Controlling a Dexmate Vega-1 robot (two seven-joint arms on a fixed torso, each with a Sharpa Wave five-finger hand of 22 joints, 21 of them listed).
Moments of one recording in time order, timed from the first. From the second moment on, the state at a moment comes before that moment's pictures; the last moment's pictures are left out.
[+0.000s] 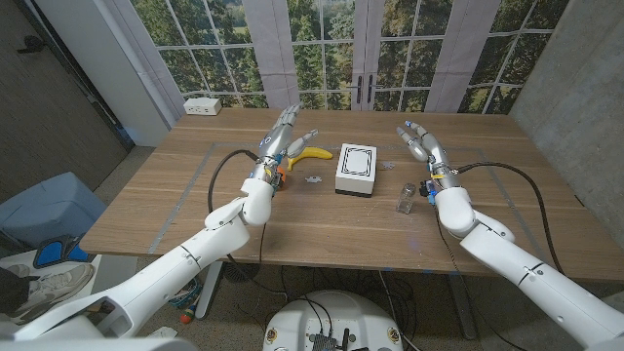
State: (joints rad) left arm 0.87 0.59 0.61 -1.70 0.39 0.04 0.54; left_hand 0.47 0.18 0.30 -0.07 0.18 -0.08 -0.03 0.17 0.17 -0.10 -0.07 0.18 0.17 -0.15 -0.03 0.17 0.17 0.03 0.01 0.19 0.19; right arm -1.04 -0.68 -0.40 -1.68 0.01 0.14 -0.50; right_hand 0.53 0.16 0.21 0.04 0.20 0.24 0.01 0.19 0.19 0.19 -0.01 0.19 0.24 0.09 -0.04 0.29 0.42 0.36 -0.04 0.23 0.18
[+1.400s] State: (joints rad) left arm 0.97 0.53 0.46 -1.65 -0.28 -0.23 0.24; left_hand 0.15 0.13 0.42 0.19 0.27 -0.11 0.00 0.18 0.17 -0.16 -0.02 0.18 0.17 -0.17 -0.03 0.18 0.18 -0.06 -0.04 0.20 0.18; right arm -1.10 -0.56 -0.28 -1.52 0.32 0.53 -0.32; right_hand 0.34 0.19 0.24 0.17 0.20 0.24 0.00 0.19 0.18 0.18 -0.02 0.19 0.21 0.06 -0.04 0.25 0.39 0.34 -0.04 0.21 0.18
